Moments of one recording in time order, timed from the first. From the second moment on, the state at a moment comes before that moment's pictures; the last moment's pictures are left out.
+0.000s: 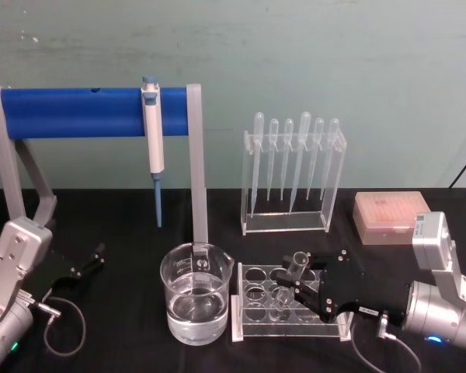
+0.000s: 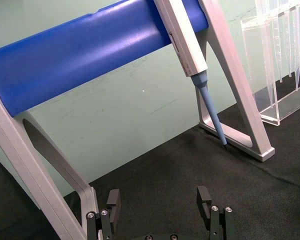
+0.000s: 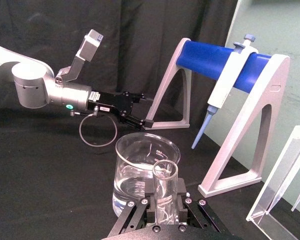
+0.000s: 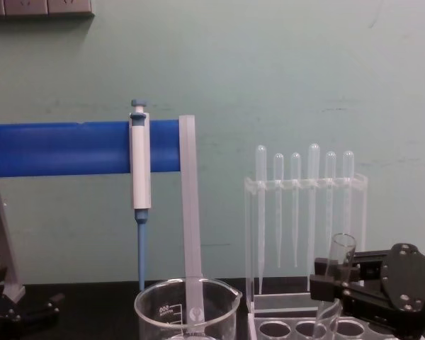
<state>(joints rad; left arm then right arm) -0.20 0.60 0.45 -1.41 -0.25 -0.12 0.03 0.36 0.59 -0.50 -1.37 0.48 -0.27 0.84</state>
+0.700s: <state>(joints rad) -0.20 0.60 0.45 -1.41 -0.25 -0.12 0.03 0.47 0.62 -0.49 -1.42 0.59 -0.10 0.88</state>
